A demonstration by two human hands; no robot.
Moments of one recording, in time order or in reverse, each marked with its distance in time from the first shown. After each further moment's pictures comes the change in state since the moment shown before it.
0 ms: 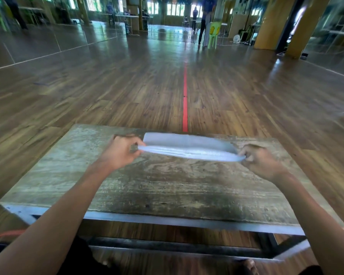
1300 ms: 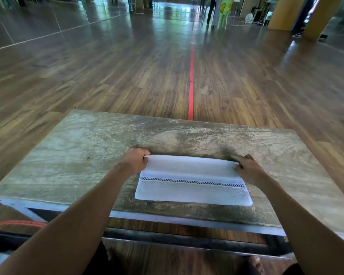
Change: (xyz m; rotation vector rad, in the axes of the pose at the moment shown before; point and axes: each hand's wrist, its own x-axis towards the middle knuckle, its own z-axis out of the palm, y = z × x) left_hand 0.014 -0.031 0.091 0.101 -0.378 -0.290; right_hand 0.038 0.043 0.103 -0.019 -0.282 0.260
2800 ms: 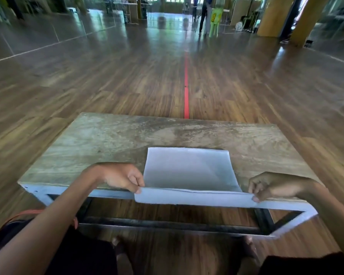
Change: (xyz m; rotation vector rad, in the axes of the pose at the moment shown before) left_hand -0.141 0.014 -0.068 -0.161 -0.677 0.150; right_hand -0.140 0.029 -0.059 0.161 -0.597 -0.052
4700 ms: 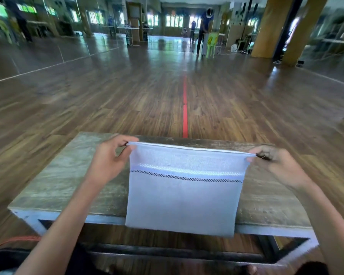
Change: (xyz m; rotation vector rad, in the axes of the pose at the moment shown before) left_hand -0.004 0.025 -0.039 -0.153 1.309 0.417; right_hand -0.018 -0.076 -0.042 0.339 0.810 -0.492
